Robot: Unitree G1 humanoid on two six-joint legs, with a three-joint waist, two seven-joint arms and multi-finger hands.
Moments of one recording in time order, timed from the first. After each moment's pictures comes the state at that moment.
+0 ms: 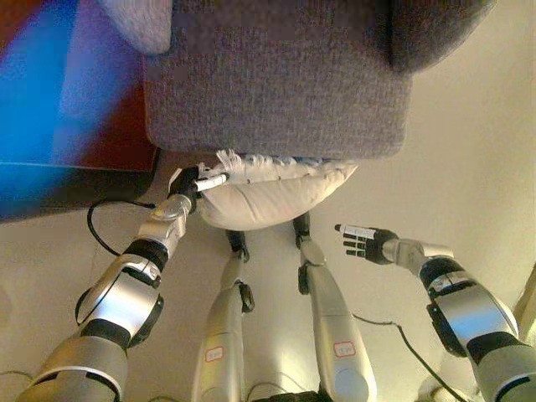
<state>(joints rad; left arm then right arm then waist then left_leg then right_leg) -0.91 0.47 -0.49 1.10 -0.68 0.00 0.03 -0.81 -0.48 0.31 1.27 0.65 0.39 0.21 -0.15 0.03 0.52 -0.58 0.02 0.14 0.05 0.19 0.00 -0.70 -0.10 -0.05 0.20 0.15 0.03</state>
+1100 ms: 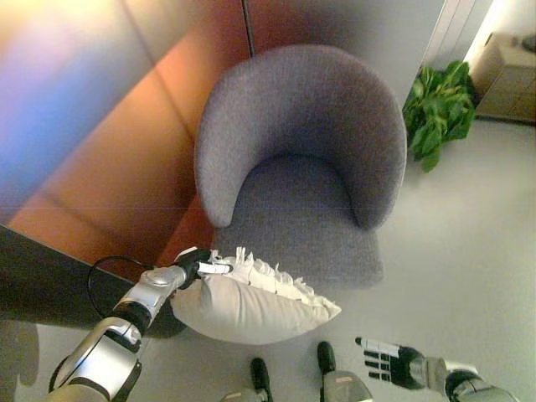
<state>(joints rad) -0.53 0.56 -0.49 0.95 -0.35 0.10 -0.33 -0.18 -0.44 0.12 1.25 0.45 0.31 0.34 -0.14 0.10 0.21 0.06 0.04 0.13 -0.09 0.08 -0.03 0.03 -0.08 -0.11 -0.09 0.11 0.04</state>
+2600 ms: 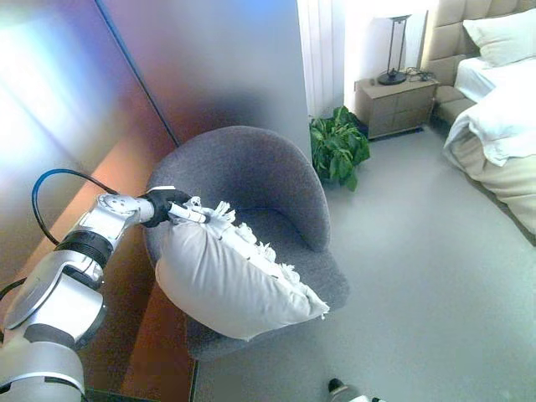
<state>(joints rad) -0.95 0.79 -0.67 1.02 -0.37 0.17 -0.55 0.04 -0.41 -0.03 1.35 0.54 0.26 0.31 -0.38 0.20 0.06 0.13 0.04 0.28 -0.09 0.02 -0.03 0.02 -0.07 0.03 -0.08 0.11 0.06</state>
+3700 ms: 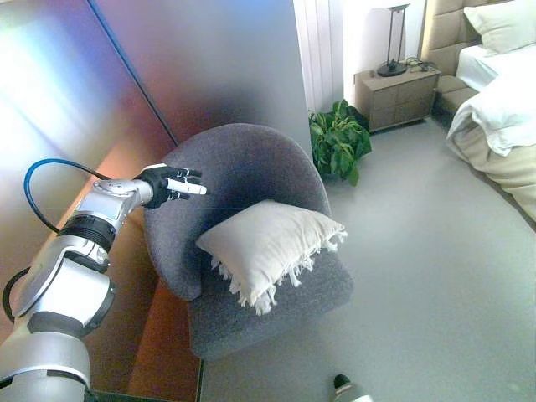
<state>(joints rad) -1.04 0.77 -0.58 1.05 -0.49 0.24 -0.44 0.04 -0.42 -0.02 1.37 0.54 0.25 0.31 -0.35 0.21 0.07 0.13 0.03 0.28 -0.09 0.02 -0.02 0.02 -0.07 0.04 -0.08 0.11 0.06</state>
